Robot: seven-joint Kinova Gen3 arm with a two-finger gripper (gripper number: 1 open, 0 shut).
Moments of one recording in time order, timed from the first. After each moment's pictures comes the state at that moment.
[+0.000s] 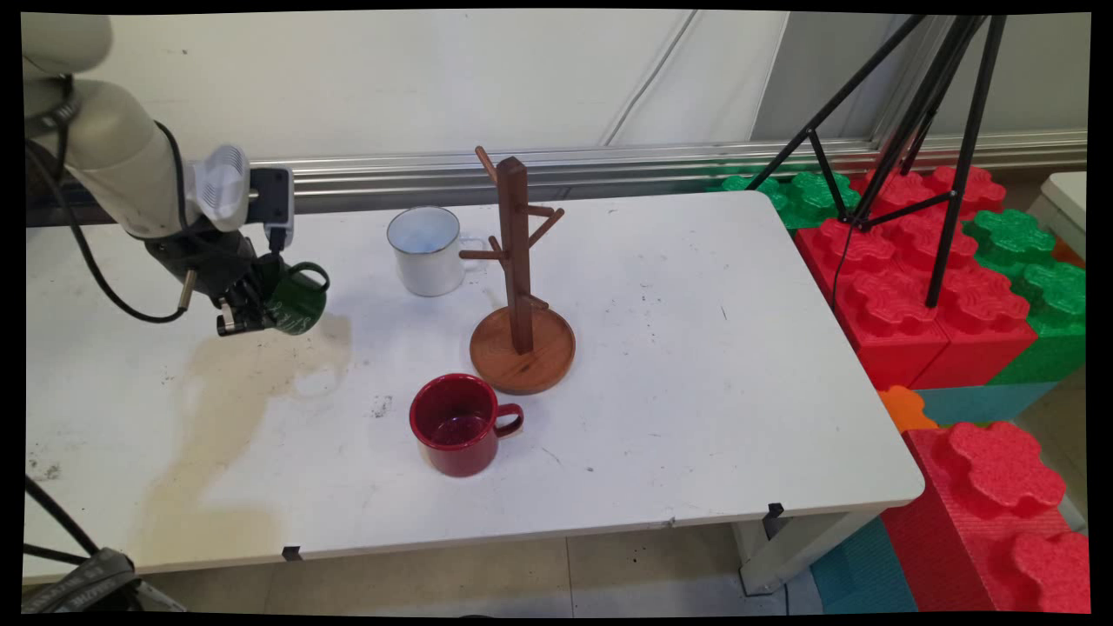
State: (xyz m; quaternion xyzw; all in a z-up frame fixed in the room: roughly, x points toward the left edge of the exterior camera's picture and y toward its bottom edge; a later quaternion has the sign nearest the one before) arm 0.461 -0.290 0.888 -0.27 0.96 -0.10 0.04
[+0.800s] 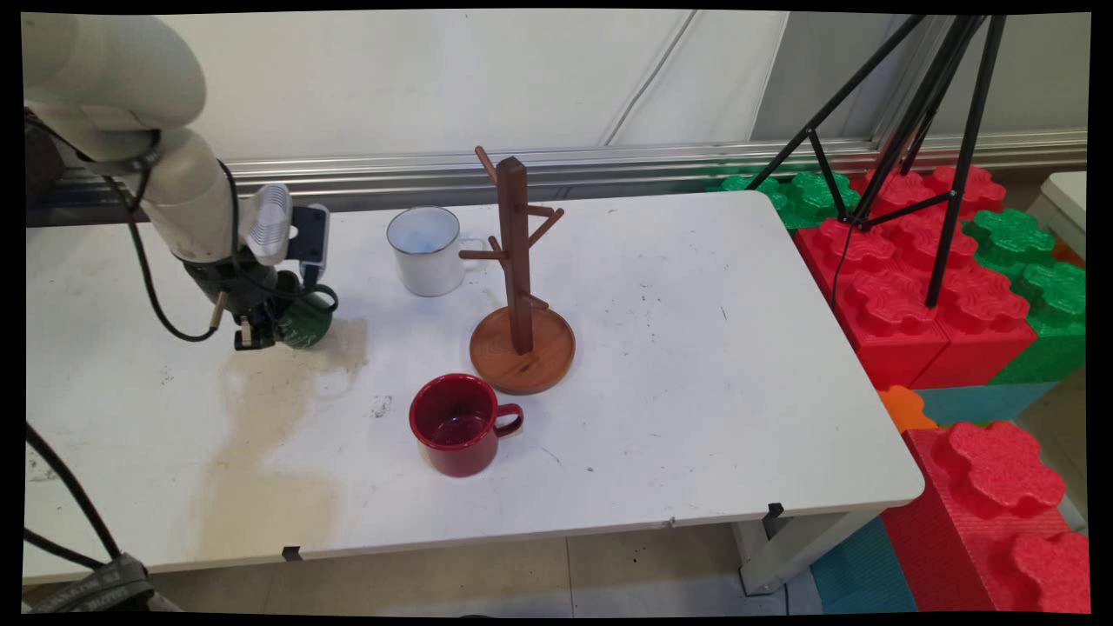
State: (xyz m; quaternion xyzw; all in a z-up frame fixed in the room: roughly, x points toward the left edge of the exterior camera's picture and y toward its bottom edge) arm 0.446 -0.311 0.846 -0.24 0.96 -0.08 0.09
